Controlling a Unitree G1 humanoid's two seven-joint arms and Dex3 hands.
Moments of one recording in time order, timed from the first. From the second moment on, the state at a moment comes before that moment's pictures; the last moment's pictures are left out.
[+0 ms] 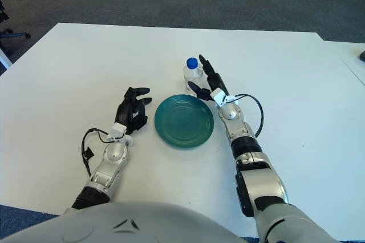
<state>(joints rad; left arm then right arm) 0.04 -0.11 -0.27 0.29 0.12 -0.29 0.28 -0.45 -0.24 0.07 0.80 -0.24 -0.53 -0.01</state>
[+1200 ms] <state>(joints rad) -0.04 -0.11 -0.24 0.46 0.05 -0.49 0.49 -0.46 -0.09 0.03 0.79 -0.13 -0.46 0.00</state>
